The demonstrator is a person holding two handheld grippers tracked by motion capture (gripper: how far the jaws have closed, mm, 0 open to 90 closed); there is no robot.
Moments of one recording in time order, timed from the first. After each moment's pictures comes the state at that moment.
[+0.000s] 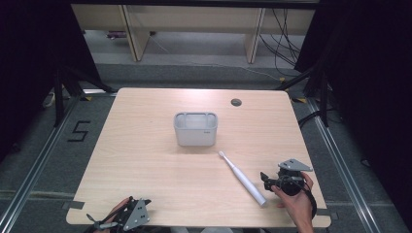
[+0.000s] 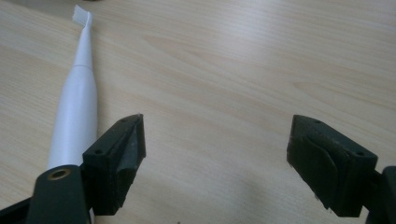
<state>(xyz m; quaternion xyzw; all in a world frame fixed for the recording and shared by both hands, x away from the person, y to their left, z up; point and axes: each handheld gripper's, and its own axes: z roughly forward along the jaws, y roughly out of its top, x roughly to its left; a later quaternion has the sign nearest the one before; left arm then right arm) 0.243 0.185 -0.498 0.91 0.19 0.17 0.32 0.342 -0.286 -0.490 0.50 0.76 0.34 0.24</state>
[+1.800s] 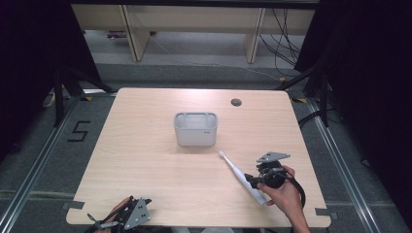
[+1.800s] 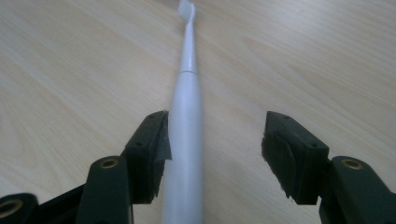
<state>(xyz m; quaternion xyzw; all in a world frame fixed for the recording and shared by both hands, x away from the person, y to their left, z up) 0.244 0.183 -0.499 0.91 0.20 0.17 0.33 0.352 -0.233 -0.460 0.44 0.83 0.30 0.14</state>
